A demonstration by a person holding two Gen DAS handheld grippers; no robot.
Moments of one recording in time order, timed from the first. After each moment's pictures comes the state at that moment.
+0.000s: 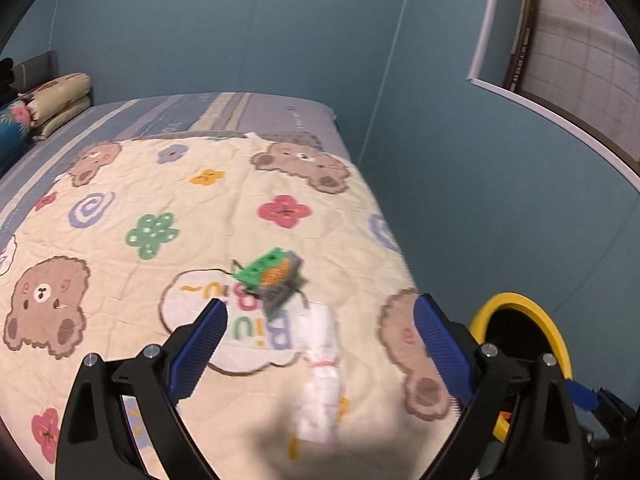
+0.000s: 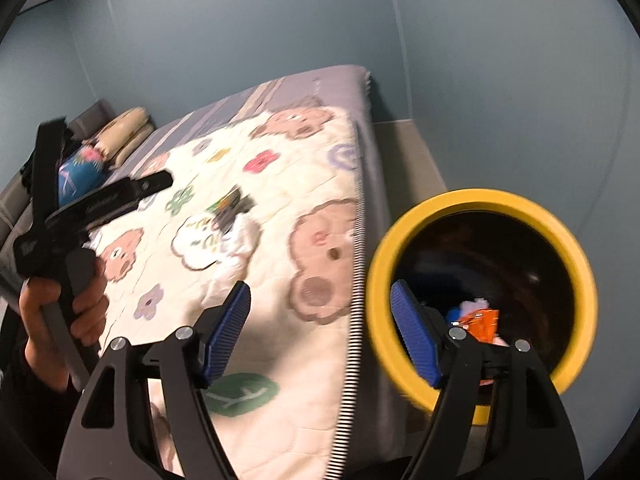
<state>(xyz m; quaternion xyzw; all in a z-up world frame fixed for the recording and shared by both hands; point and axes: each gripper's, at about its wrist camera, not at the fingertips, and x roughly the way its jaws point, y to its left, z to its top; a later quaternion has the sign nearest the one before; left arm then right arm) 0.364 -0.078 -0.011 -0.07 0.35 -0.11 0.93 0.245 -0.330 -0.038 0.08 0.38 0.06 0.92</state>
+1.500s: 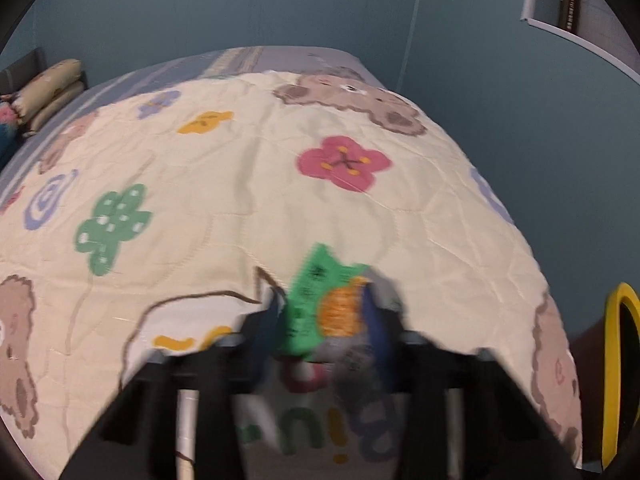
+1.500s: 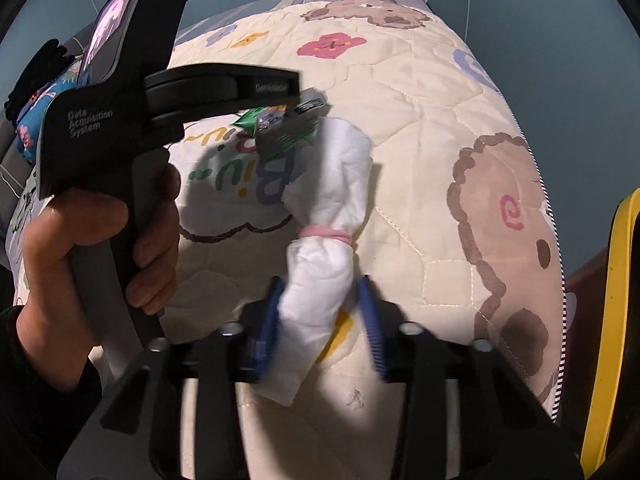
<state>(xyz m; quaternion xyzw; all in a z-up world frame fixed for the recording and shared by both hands) 0.504 -0.077 -0.133 -0.02 0.42 -0.10 0.90 0.389 -0.192 -0.163 0.02 0.50 0.09 0.86</state>
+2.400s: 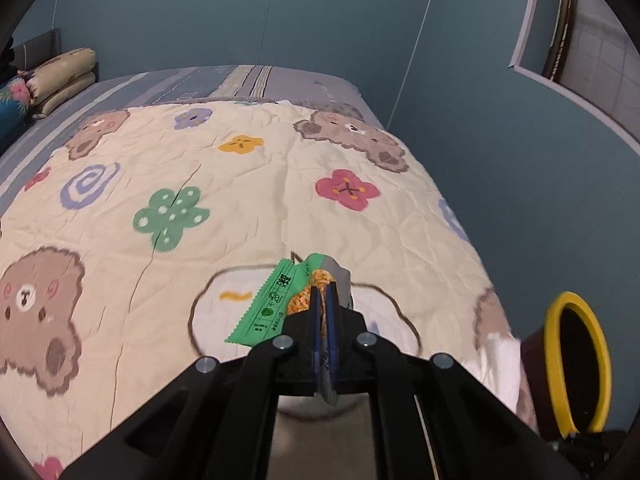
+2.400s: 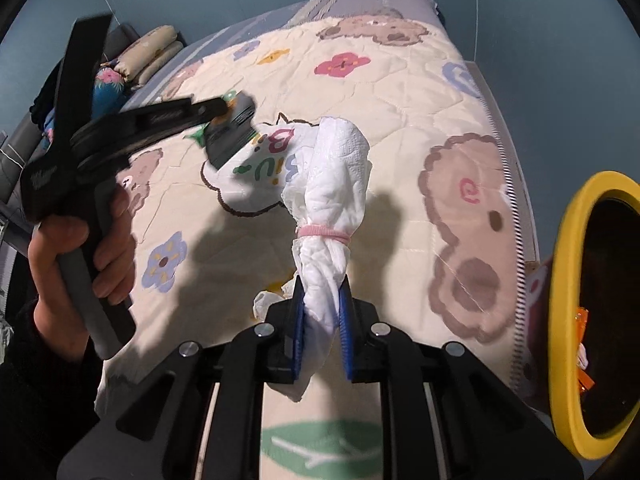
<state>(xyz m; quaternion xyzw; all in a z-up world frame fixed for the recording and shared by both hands) 0.426 -0.021 -0.075 -0.08 0.39 -0.11 0.91 0.324 -0.221 -0.108 0.04 0.49 0.13 0.86</state>
